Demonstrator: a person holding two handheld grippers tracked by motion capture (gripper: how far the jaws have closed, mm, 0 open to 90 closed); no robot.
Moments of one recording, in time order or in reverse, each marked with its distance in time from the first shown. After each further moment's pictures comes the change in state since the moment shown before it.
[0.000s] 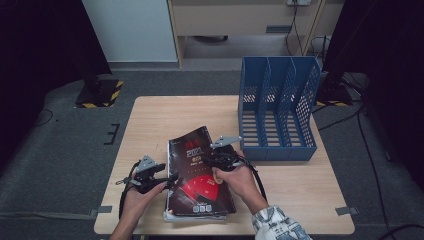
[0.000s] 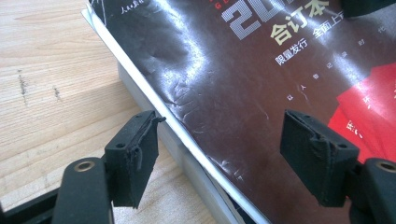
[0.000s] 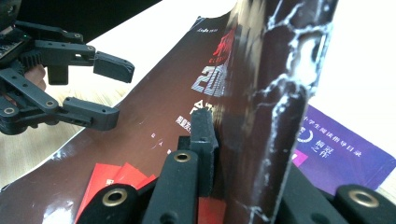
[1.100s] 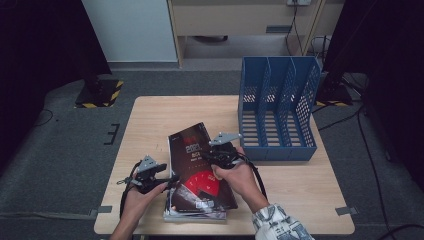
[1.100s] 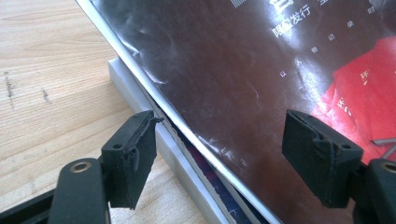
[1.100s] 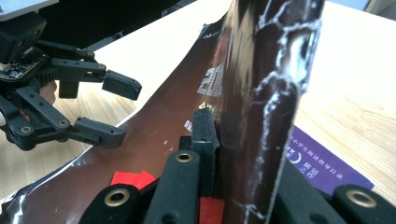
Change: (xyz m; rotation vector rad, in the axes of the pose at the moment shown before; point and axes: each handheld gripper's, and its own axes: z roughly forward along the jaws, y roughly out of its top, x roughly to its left) left arm -0.001 0.000 0.002 -0.003 -0.024 0.004; right arm 0.006 0.015 -0.010 -0.037 -0.020 -0.059
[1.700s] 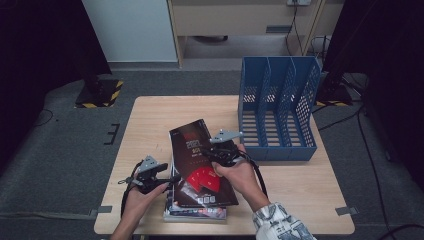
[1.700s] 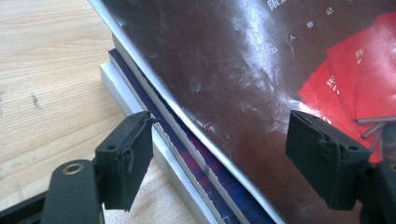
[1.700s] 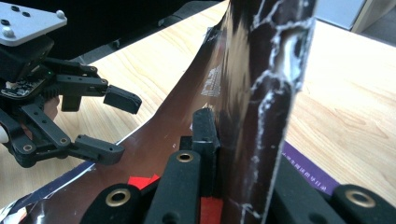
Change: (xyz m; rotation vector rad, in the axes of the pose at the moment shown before) left arm -0.002 0.000 0.002 -0.009 -0.014 0.009; right arm 0.000 0.009 -0.008 -0.036 -0.017 -0.022
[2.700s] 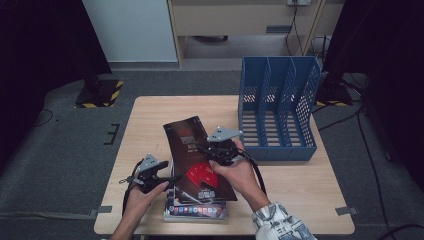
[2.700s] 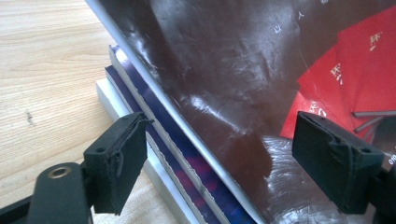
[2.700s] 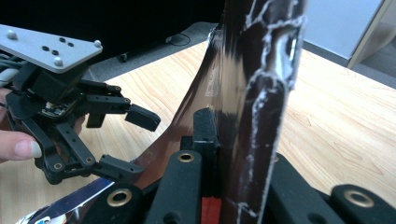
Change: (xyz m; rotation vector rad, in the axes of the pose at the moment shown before) left arm 0.000 0.003 0.003 -0.045 -0.015 0.001; right arm 0.012 0.017 -0.011 -0.071 0.018 -0.060
